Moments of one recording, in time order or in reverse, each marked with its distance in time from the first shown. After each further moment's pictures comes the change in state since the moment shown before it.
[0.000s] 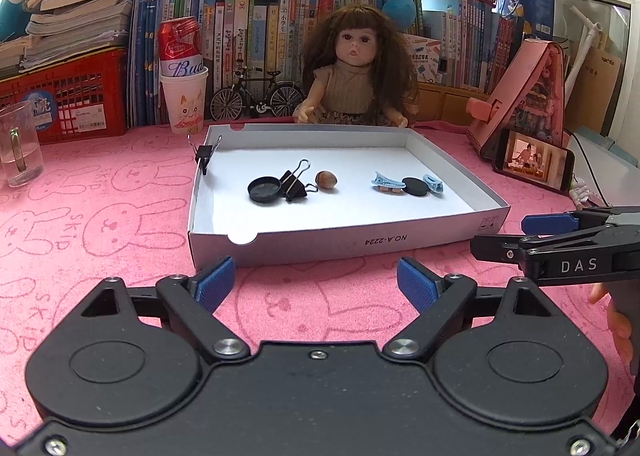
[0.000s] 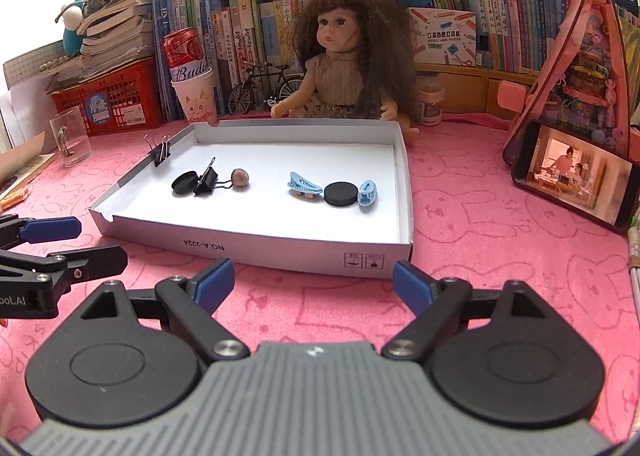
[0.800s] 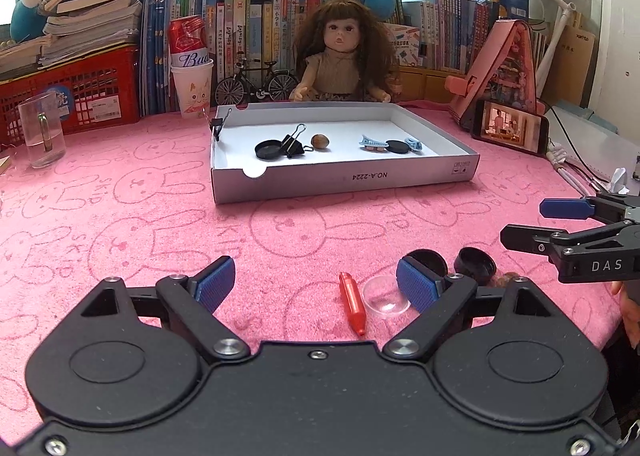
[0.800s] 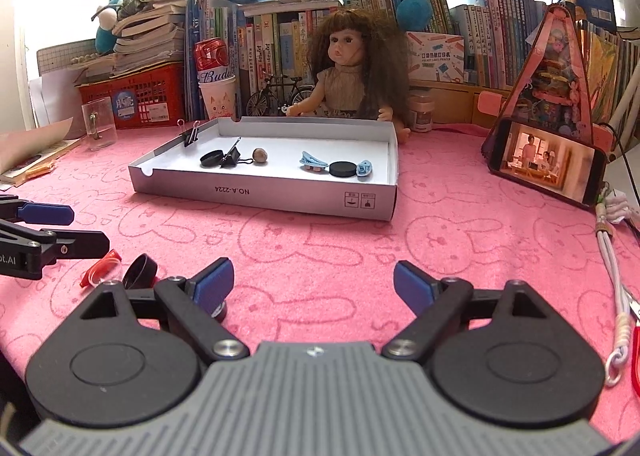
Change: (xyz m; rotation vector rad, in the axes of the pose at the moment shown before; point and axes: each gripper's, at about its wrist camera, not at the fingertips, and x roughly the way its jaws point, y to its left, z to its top) left arm -0.063 -0.002 -0.055 0.054 -0.001 -0.007; right arm -0.064 0.008 -0.068 -0.057 -0.112 0.009
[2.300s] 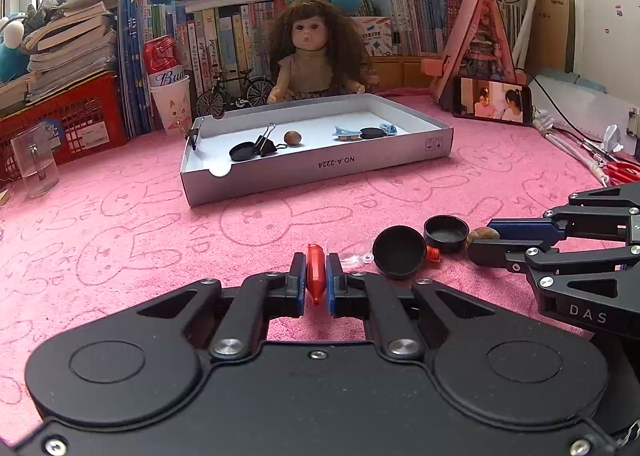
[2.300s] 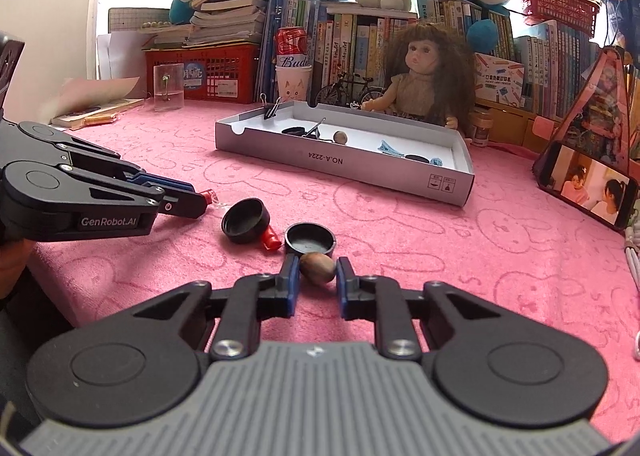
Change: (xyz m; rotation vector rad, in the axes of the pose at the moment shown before) left arm -0.001 -0.038 -0.017 0.117 -0.026 0.032; right arm -0.023 0.053 -0.032 -0.150 -0.026 0.087
